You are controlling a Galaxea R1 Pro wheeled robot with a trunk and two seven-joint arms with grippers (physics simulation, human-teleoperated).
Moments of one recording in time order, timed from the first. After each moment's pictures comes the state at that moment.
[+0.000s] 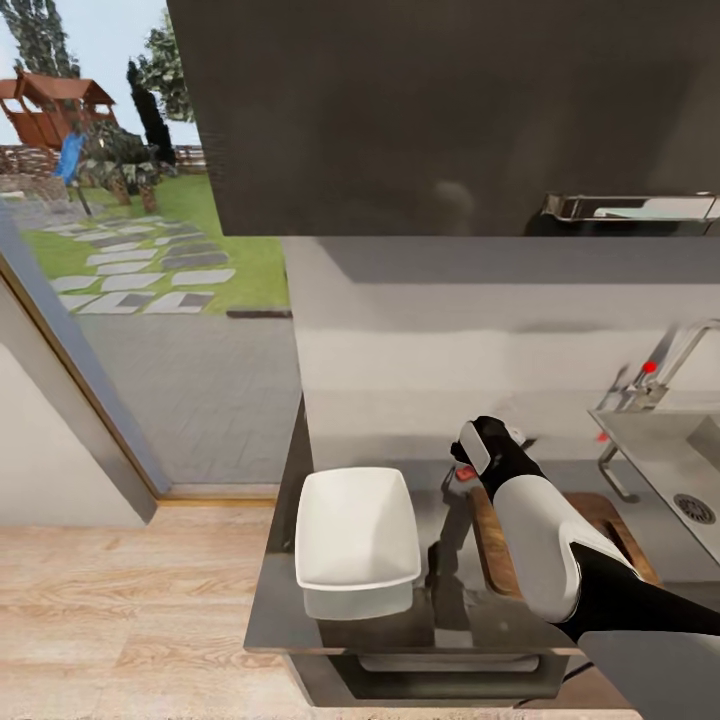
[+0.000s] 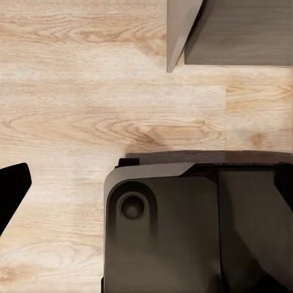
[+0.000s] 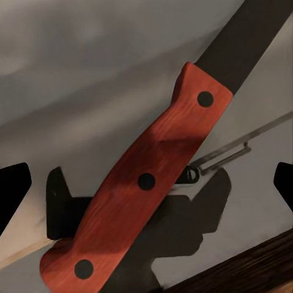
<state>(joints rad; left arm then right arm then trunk) 0.15 -0.01 -0.03 -0.72 0.02 -0.12 0.01 -1.11 0.13 -0.40 -0.44 0.01 0.63 -0.52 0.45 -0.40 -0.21</state>
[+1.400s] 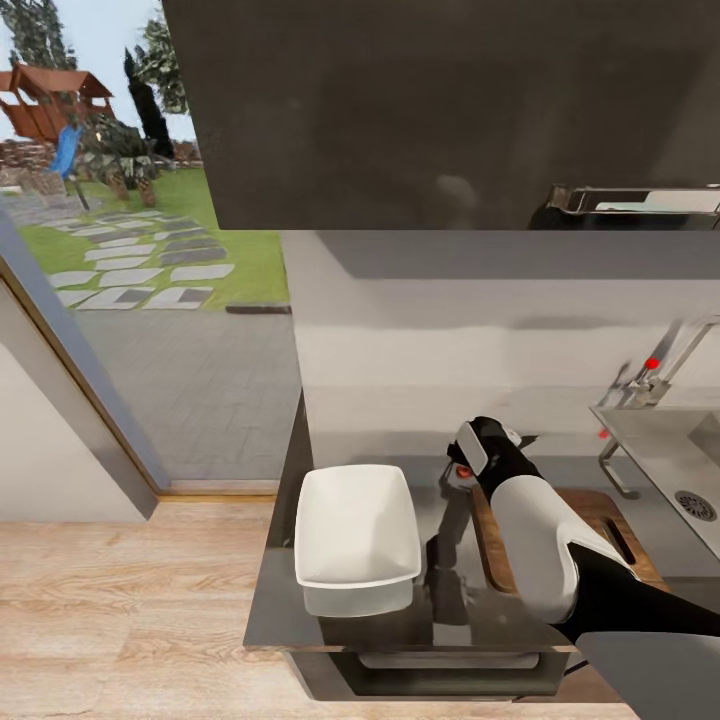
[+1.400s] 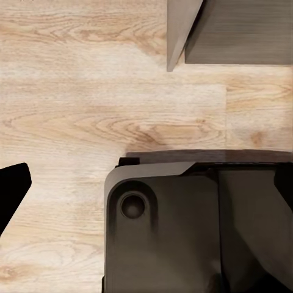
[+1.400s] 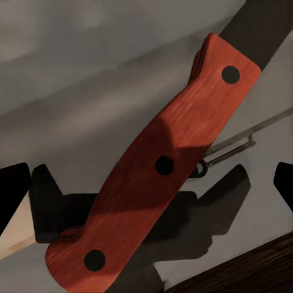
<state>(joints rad) 0.15 -0.01 -0.03 -0.72 0.02 -0.12 0.01 -1.11 0.14 -0.40 -0.44 0.01 0.64 -0.52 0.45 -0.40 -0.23</state>
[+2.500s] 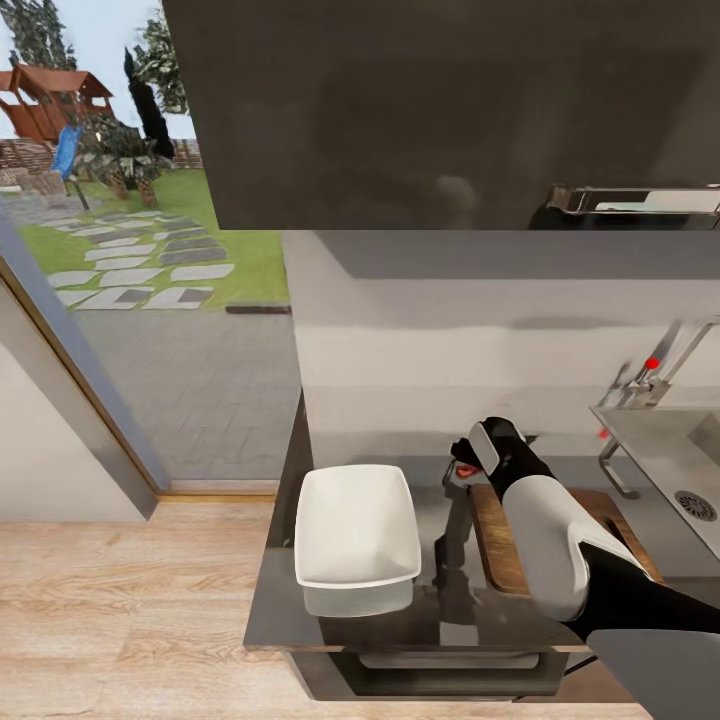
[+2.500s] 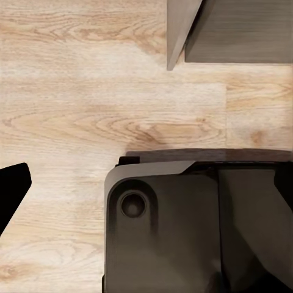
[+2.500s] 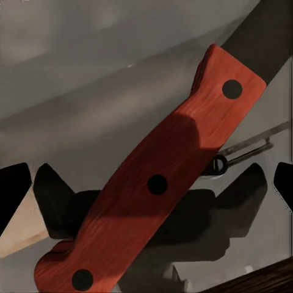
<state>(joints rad) 0.15 -0.01 -0.03 -0.72 0.02 -0.13 0.01 -1.11 0.10 -0.40 -0.44 0.01 0.66 -0.41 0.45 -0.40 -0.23</state>
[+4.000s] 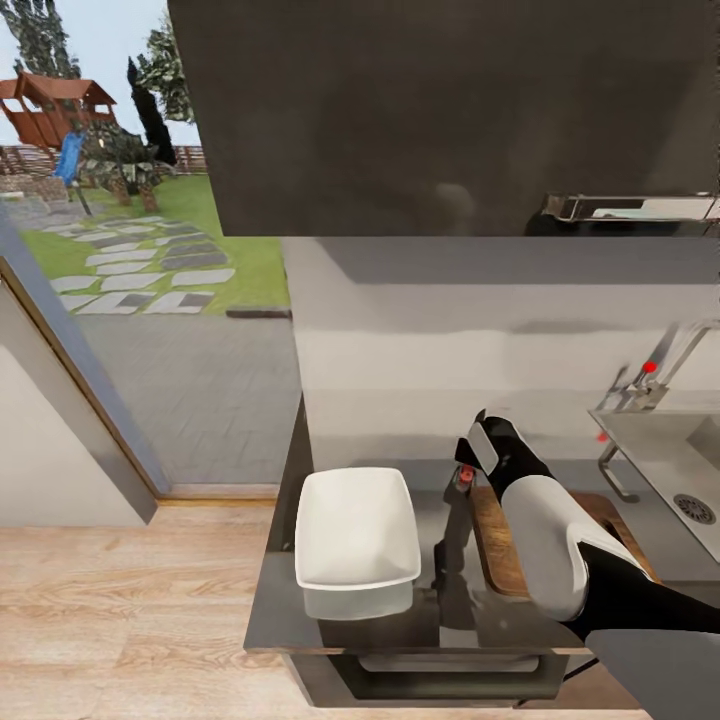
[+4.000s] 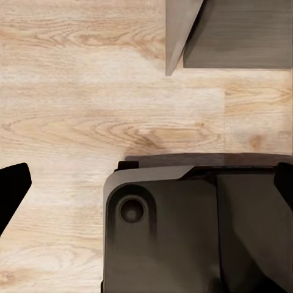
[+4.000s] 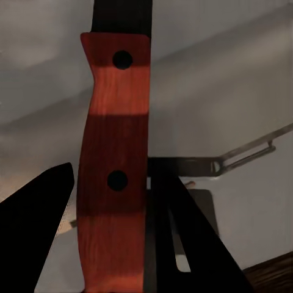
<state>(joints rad) 0.15 -0.01 -0.03 -0.72 0.02 -0.12 0.01 -1.11 0.10 -0.40 -0.44 0.01 0.66 -0.41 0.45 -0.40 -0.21</state>
